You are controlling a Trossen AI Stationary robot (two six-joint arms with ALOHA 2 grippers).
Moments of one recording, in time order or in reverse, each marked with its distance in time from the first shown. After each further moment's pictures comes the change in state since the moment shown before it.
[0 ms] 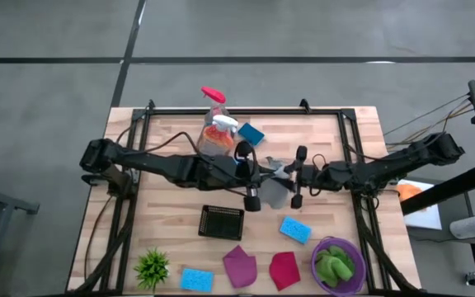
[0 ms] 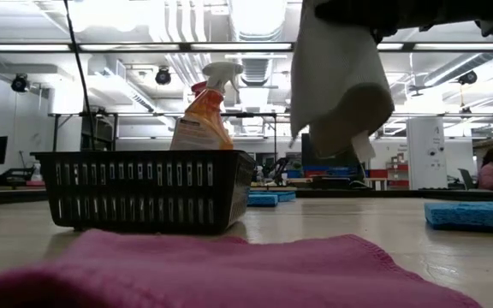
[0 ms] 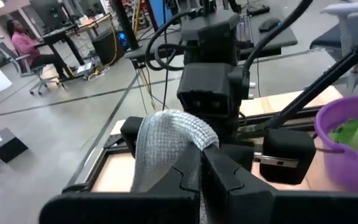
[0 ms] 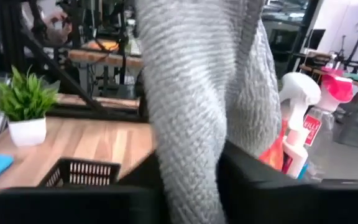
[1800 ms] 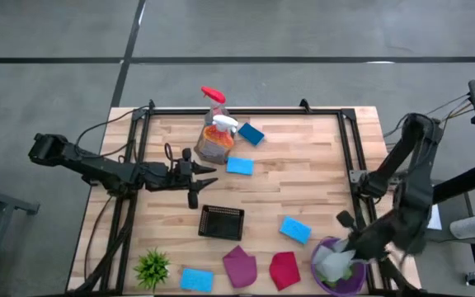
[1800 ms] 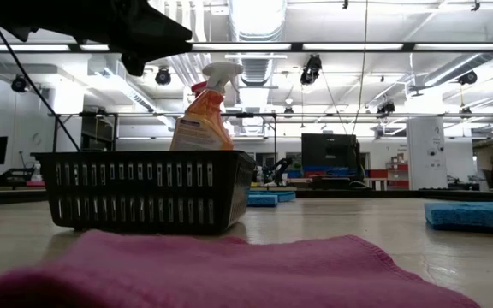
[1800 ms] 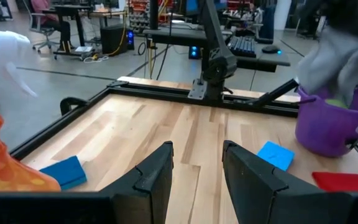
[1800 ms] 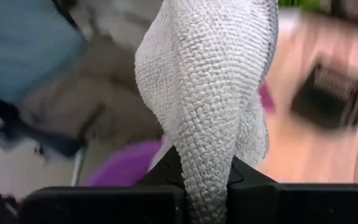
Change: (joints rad) left arm -0.010 -0.651 -1.108 0.566 0.000 -0.302; right arm 0.888 -0.025 0.545 -1.206 0.032 0.477
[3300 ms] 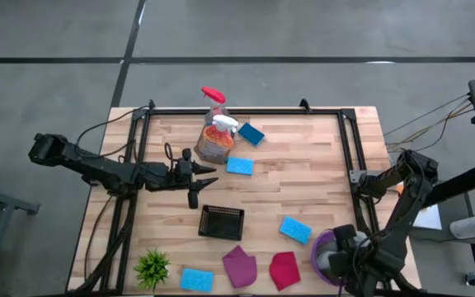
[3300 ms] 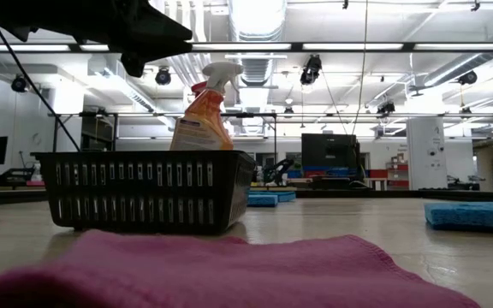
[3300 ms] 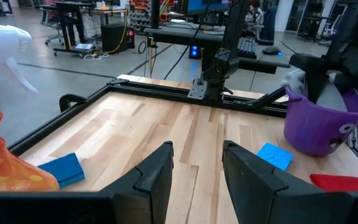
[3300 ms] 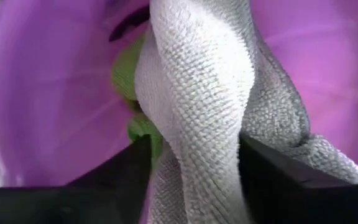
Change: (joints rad) left arm -0.001 0.000 0.000 -0.001 -0.003 -0.023; right arm -0.024 0.555 0.284 -0.616 -0.336 0.532
